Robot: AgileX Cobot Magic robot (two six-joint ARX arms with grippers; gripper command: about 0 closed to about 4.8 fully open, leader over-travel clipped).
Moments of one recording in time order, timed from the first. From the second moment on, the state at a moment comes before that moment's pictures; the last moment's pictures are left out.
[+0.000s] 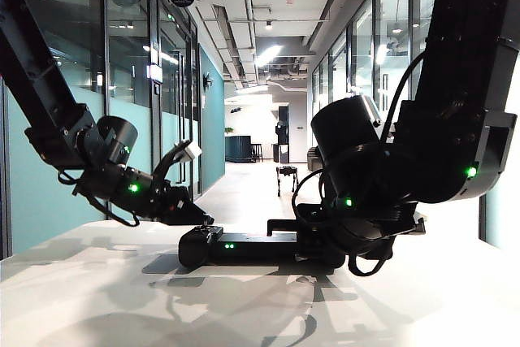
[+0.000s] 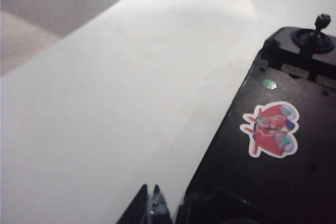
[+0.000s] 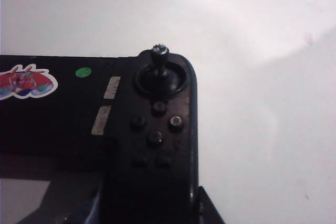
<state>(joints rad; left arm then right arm) -0.14 2.43 1.59 0.19 0.84 0.48 0.61 2.16 0.85 0.84 0.48 0.30</state>
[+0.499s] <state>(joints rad) -0.14 2.42 1.67 -0.04 0.88 0.68 0.61 2.16 0.85 0.84 0.48 0.30</state>
